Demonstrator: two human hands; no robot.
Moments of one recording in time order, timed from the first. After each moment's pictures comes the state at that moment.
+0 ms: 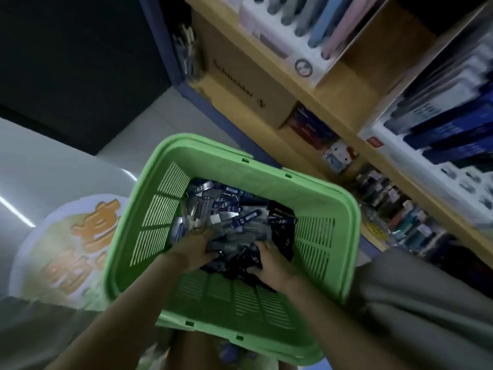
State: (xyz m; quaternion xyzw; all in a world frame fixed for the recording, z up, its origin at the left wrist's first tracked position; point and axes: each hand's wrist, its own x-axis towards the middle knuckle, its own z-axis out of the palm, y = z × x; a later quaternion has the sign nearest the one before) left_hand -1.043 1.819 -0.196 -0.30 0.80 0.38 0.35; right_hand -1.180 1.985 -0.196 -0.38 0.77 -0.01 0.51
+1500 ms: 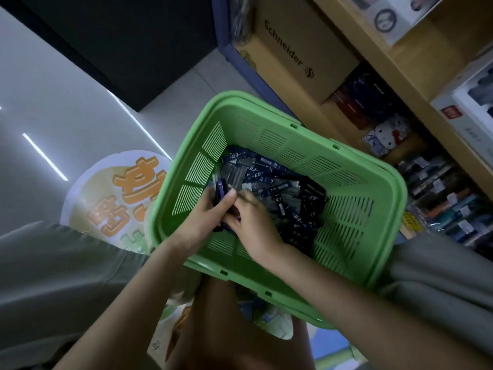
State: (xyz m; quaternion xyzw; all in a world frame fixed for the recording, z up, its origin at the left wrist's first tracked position) left_hand -1.010 1.831 -0.103 -0.53 0.40 0.75 -0.03; right_hand -1.103 1.900 -0.101 -0.45 0.75 -0.24 0.43
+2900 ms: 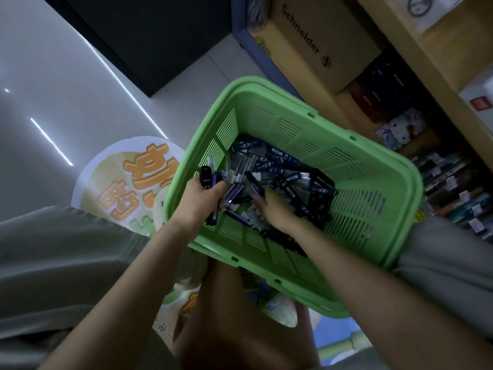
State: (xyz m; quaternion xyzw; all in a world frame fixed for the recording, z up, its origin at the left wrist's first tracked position) left_hand -0.994 1.817 -0.093 -0.61 0.47 0.63 -0.05; right_hand -1.133 1.908 -0.185 -0.29 0.74 -0.13 0.59
